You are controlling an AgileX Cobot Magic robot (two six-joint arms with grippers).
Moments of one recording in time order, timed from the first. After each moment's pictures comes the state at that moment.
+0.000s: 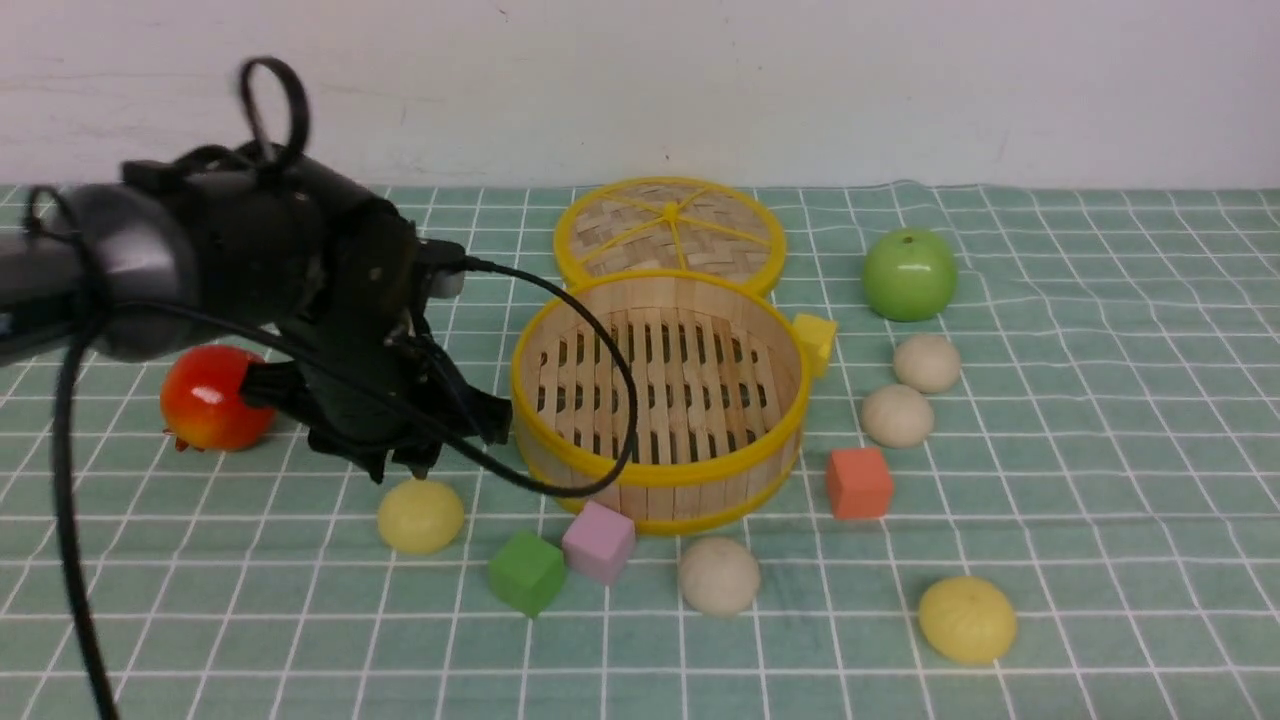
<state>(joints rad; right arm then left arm) -0.08 -0.01 0.01 0.05 0.38 -0.03 -0.39 1.83 -1.33 0.27 0.79 -0.45</state>
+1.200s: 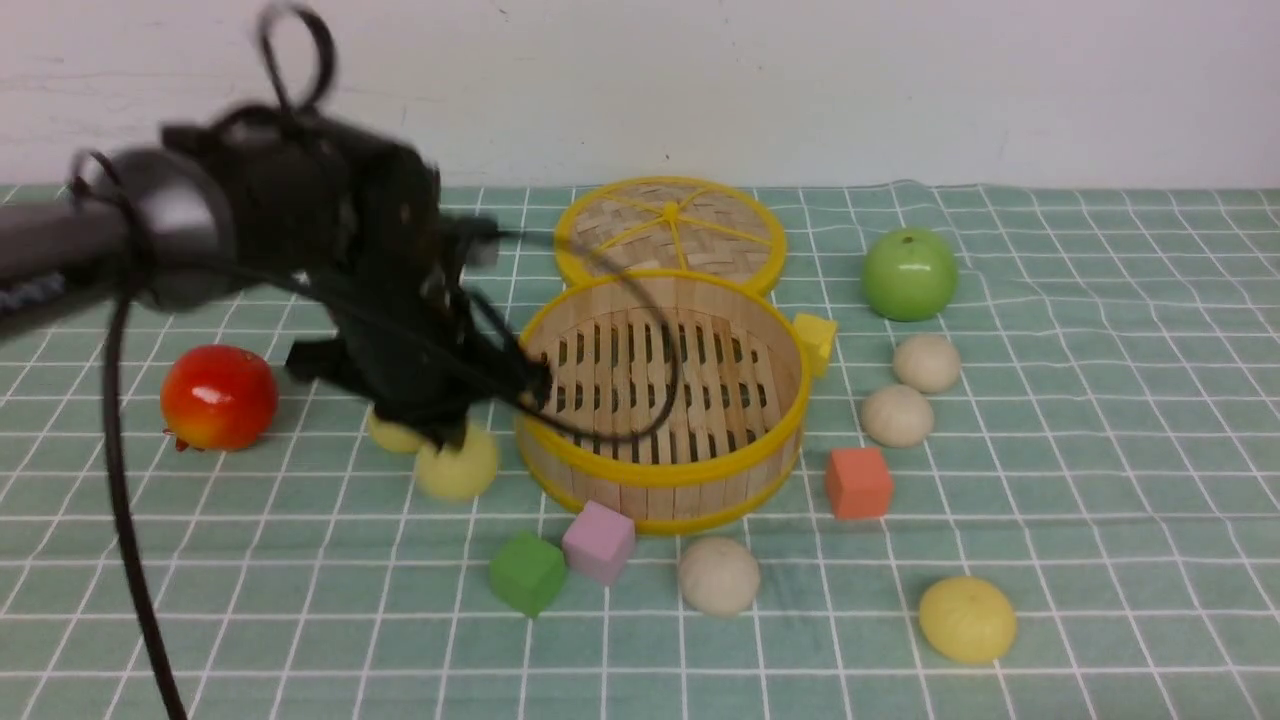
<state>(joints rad) -0.08 -0.01 0.01 0.05 0.38 -0.03 -0.39 1.85 -1.52 0.04 0.88 -0.32</state>
